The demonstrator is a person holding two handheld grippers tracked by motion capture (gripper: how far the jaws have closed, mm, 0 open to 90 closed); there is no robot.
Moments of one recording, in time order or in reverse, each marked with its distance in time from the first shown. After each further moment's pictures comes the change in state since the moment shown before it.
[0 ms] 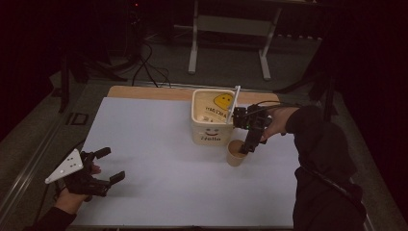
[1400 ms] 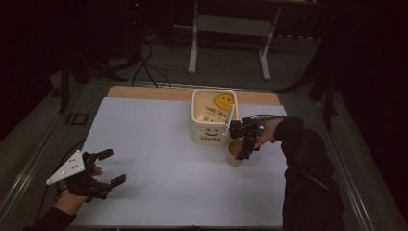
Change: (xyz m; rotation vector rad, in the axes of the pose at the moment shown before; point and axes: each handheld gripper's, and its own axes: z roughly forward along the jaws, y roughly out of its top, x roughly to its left) left arm -0.002 -0.002 0.001 0.017 -0.041 0.015; right arm -0.025 -0.012 0.083 0.019 -0.005 -0.045
